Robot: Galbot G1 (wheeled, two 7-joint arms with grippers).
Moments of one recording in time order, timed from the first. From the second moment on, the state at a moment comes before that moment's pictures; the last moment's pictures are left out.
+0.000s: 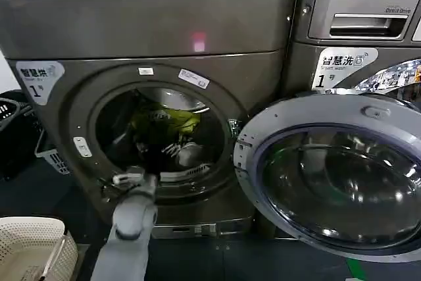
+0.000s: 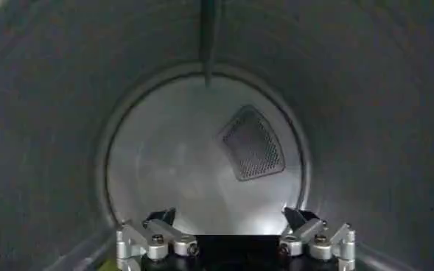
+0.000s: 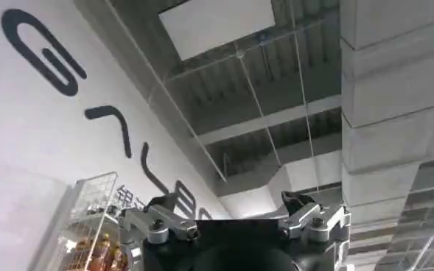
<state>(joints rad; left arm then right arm) 0.86 -1.45 -0.46 -1.68 -0.09 0.17 -0.03 -1.80 0.97 2.54 1.95 0.93 -0.14 0.03</state>
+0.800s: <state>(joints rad) 0.34 -1.38 -0.28 -0.98 0.04 0.10 0.26 -1.78 0.95 2.53 1.91 0.92 -0.12 0.01</state>
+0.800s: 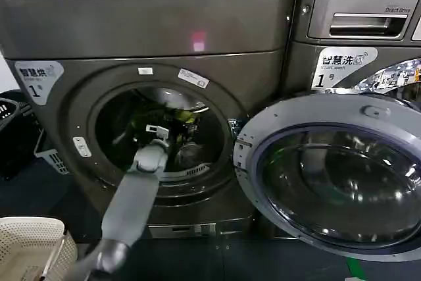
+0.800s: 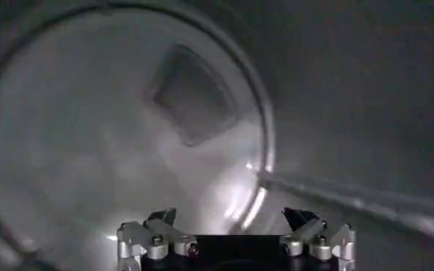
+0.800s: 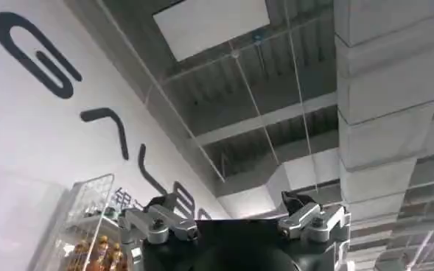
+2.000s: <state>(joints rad) -0.02 -1.41 0.07 -0.49 0.84 -0.05 0.88 -1.75 0.95 2.49 1.91 0.87 -0.11 0.00</state>
